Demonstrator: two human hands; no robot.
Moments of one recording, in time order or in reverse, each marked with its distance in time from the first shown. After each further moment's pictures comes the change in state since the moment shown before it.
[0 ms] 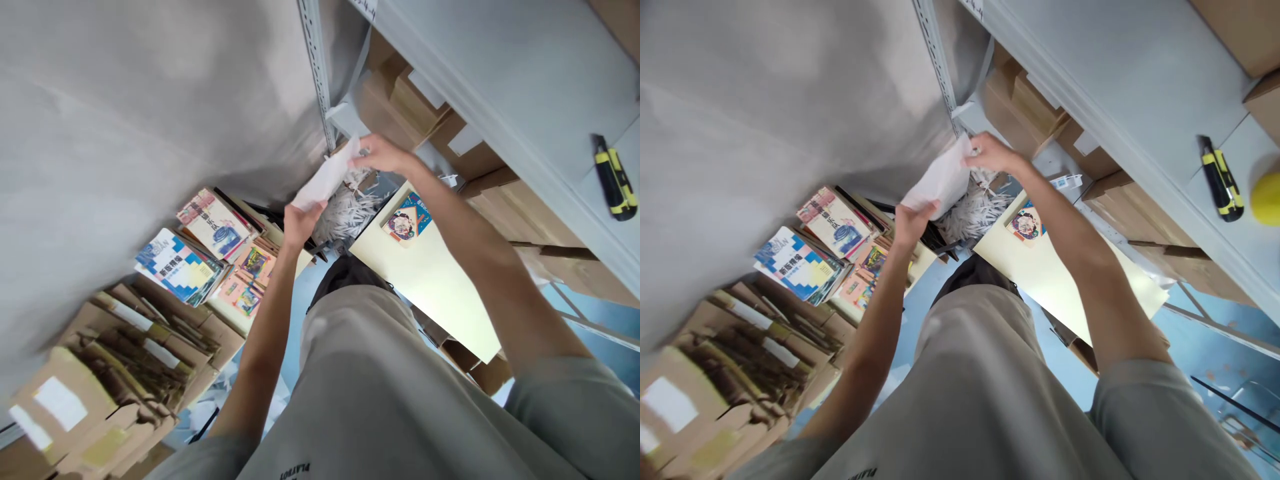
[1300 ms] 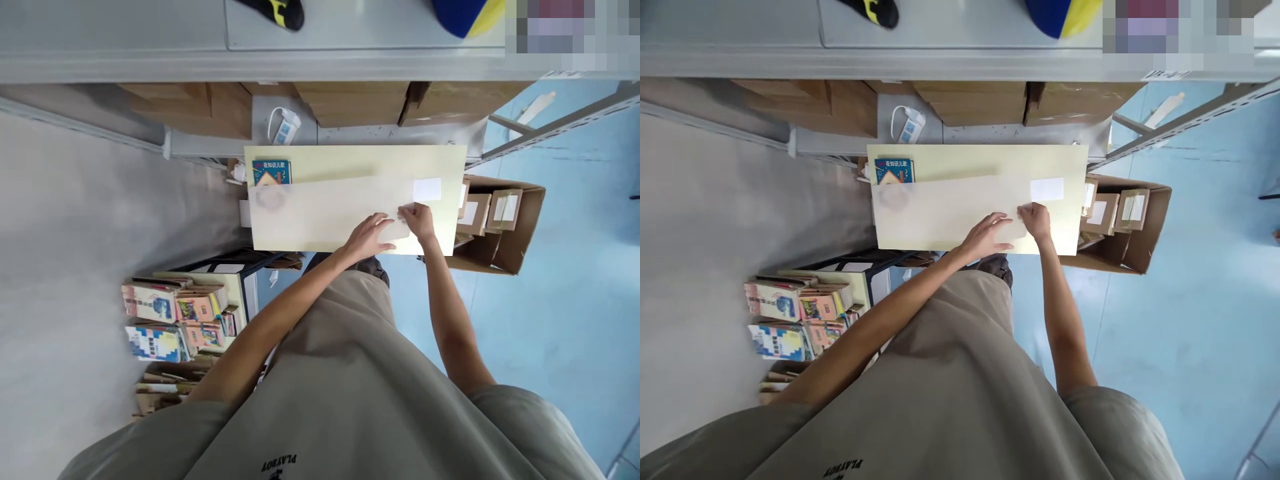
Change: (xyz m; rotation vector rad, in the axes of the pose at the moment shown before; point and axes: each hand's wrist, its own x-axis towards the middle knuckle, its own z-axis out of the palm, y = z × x) left_hand -0.349 -0.011 0.405 0.657 -1.375 0.597; right_hand -0.625 0.296 0.093 0.483 0.927 0.948
